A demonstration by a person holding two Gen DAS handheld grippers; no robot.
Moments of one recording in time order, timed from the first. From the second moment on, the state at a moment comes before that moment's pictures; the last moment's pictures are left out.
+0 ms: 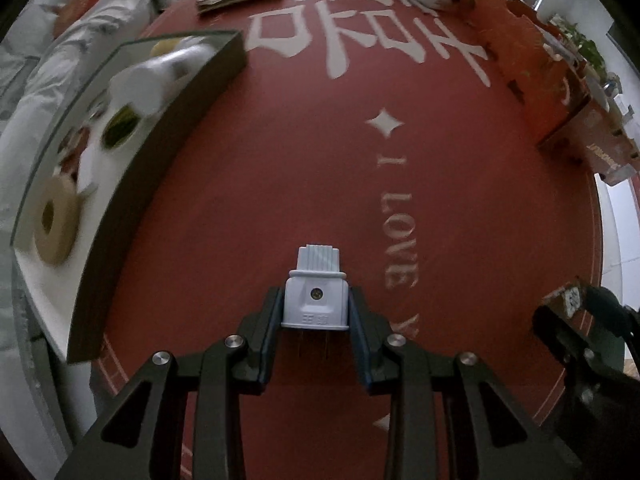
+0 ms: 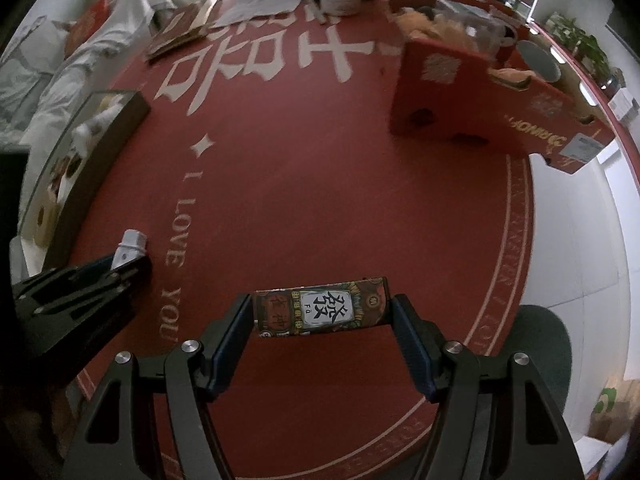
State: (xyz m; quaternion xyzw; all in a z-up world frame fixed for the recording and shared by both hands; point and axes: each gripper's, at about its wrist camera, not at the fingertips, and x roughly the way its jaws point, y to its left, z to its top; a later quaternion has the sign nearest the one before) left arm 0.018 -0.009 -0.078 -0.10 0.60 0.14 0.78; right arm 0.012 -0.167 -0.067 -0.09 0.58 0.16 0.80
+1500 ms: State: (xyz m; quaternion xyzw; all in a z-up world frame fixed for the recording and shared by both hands) left arm -0.017 0.222 0.031 -0.23 0.46 0.37 0.78; right arm 0.059 0.152 0.037 -0.17 0.47 0.36 0.79
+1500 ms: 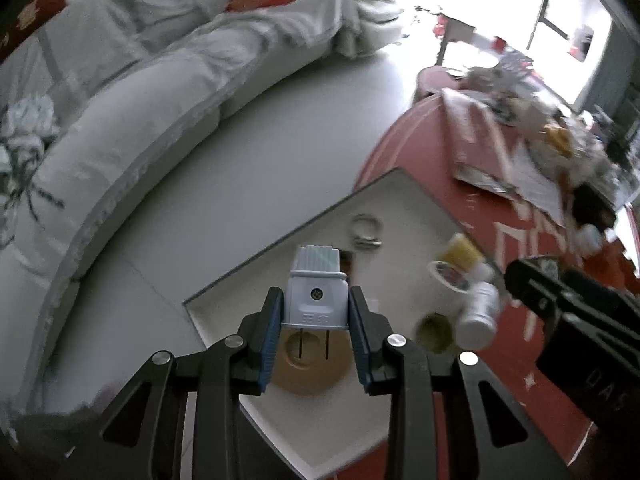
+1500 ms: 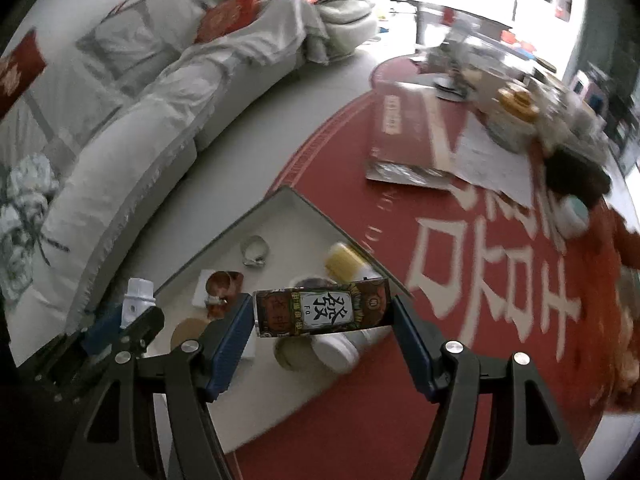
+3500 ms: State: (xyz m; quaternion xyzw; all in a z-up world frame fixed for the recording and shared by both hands) left arm -0.072 0.232 0.015 -0.28 0.50 0.37 0.73; right arm 0.038 0.155 0.004 -0.19 0.58 0.32 0.72
